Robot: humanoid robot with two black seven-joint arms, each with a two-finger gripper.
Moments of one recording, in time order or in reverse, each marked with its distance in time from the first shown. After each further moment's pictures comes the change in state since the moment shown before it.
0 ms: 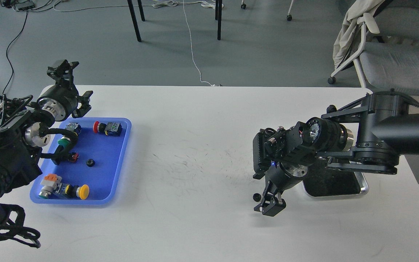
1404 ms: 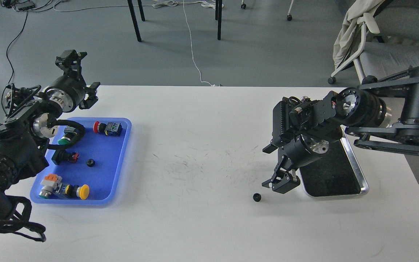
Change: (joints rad) left arm -0.043 -0.031 0.002 0.001 0.023 0.023 0.009; right arm 0.121 -0.197 0.058 0.153 0.014 -0.010 0.000
